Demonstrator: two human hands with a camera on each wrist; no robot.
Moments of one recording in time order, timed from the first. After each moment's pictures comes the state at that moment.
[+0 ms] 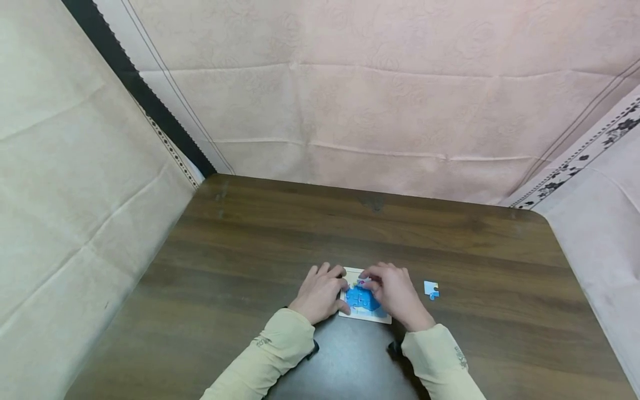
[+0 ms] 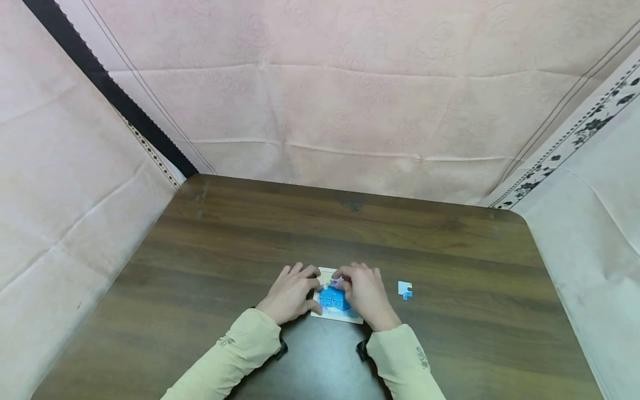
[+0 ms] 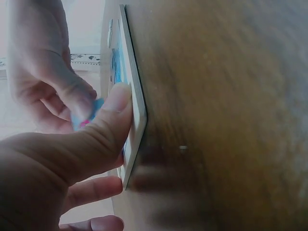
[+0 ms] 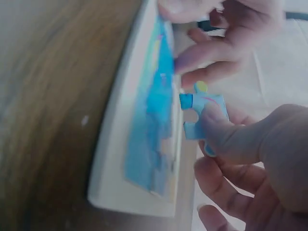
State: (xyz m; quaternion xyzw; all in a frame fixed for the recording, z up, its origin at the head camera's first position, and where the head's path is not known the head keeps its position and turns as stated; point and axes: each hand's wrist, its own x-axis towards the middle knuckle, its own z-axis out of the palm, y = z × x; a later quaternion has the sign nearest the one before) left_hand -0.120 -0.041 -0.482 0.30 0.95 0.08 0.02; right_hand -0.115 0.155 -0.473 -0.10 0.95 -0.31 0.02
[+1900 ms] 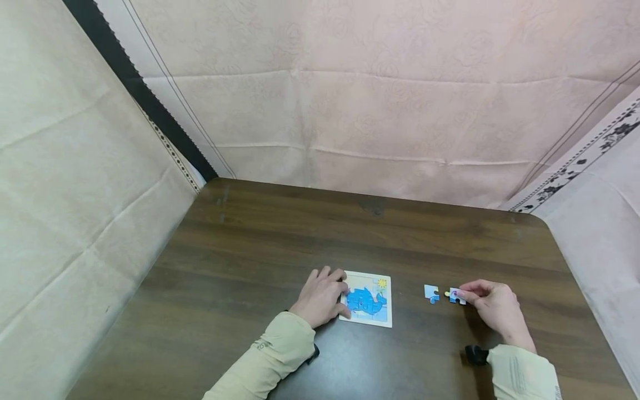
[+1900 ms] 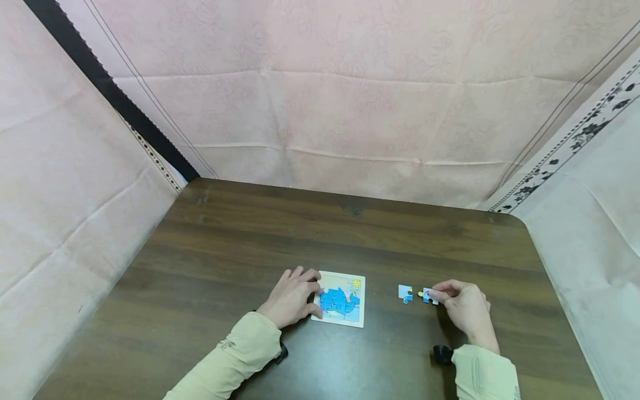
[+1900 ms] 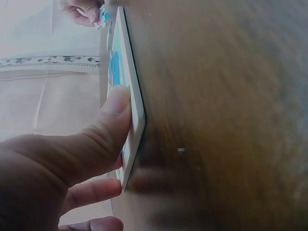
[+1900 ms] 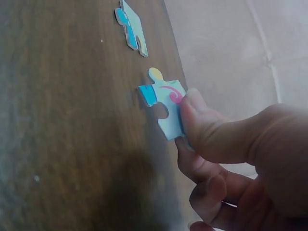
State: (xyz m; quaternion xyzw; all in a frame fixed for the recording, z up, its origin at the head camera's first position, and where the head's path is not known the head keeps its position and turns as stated) left_hand -0.118 -0.042 -0.483 0.30 0.95 0.08 0.02; right_hand -0.088 0.330 -0.482 0.08 0.95 -0.29 -0.01
